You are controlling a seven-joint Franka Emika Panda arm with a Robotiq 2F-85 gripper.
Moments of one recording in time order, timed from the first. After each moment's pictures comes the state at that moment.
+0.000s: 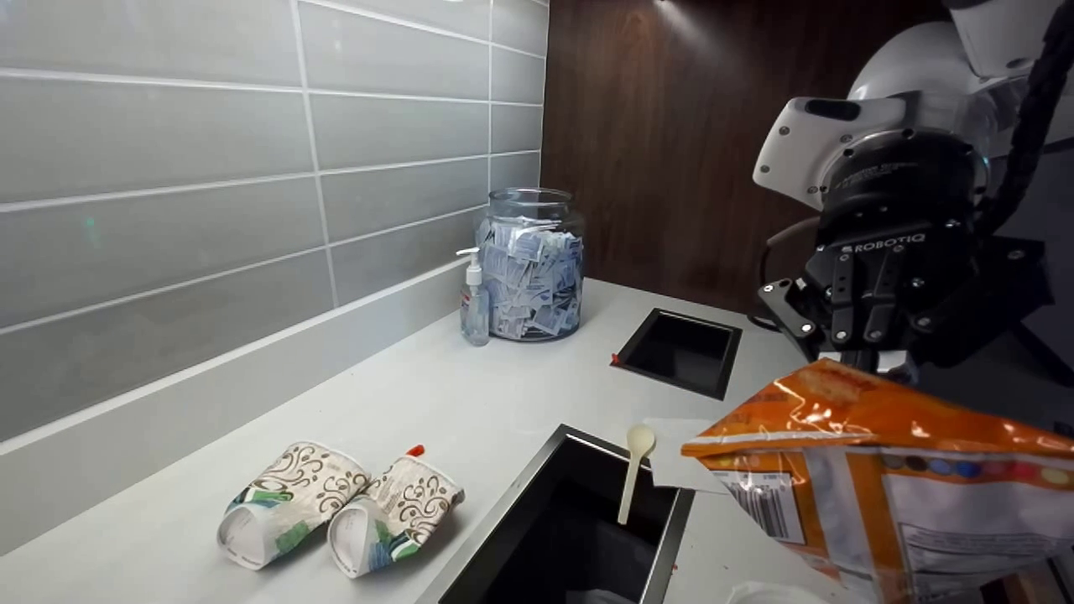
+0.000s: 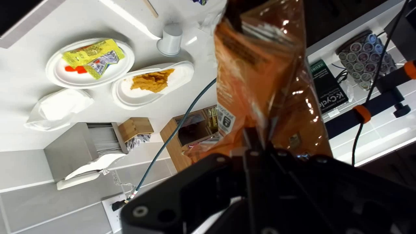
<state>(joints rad) 0.24 -0.46 -0.03 -2.74 1.27 2.07 -1.63</state>
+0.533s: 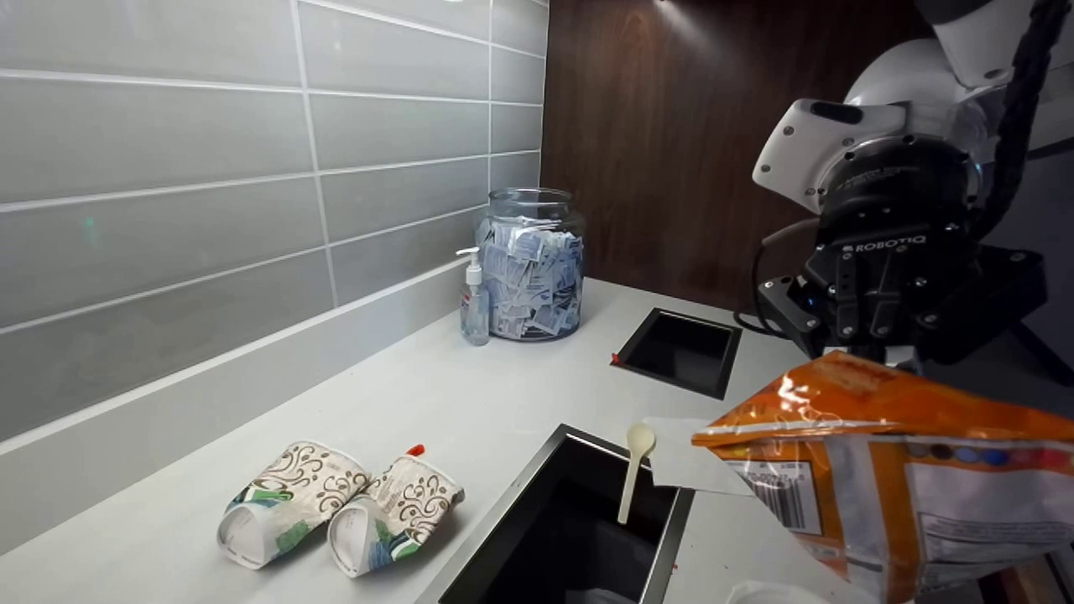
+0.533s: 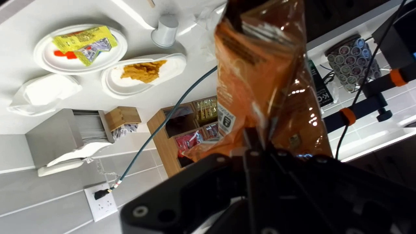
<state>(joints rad) 0.17 -0.45 0.00 -2.74 1.29 1.98 -1.75</state>
